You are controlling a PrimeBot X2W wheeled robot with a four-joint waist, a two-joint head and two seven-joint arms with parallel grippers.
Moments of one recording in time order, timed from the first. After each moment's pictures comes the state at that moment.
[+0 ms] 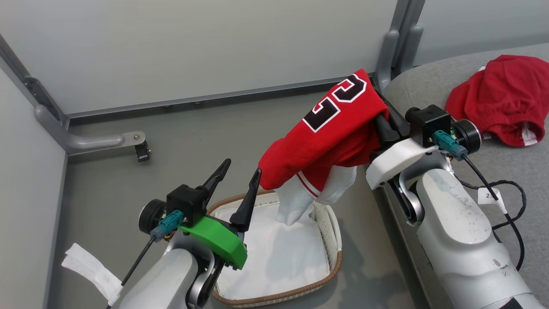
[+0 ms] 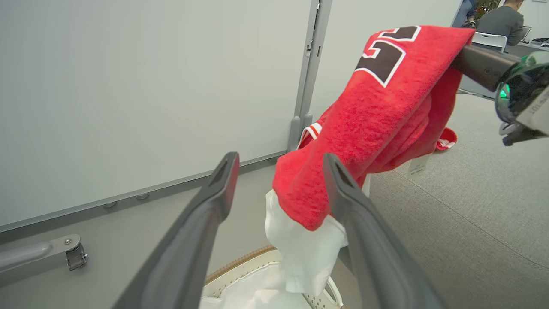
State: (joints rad) left arm -0.42 0.22 -0.71 0.37 -0.61 -0.03 -0.26; right arm -0.63 -0.05 0.22 0.55 0.14 0.13 -0.26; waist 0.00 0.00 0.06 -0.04
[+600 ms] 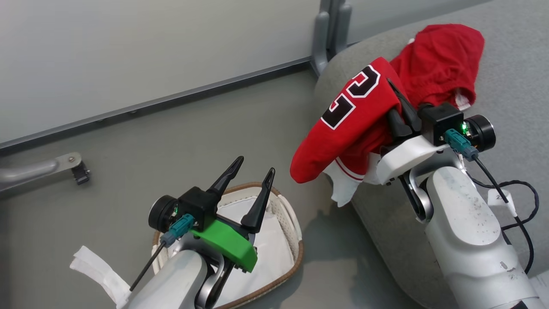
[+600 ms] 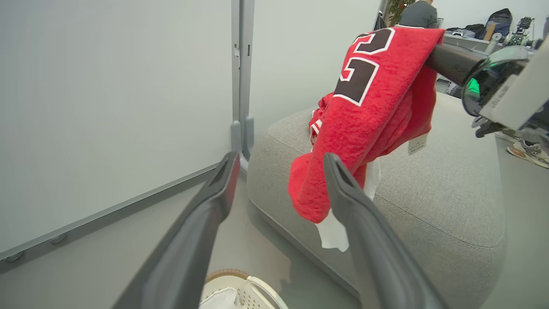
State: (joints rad) left arm -0.40 0.20 -0.70 0.32 -0.53 -0.05 -0.26; right arm -0.61 -0.05 0.16 0.50 0.06 0.13 -0.26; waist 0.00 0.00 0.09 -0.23
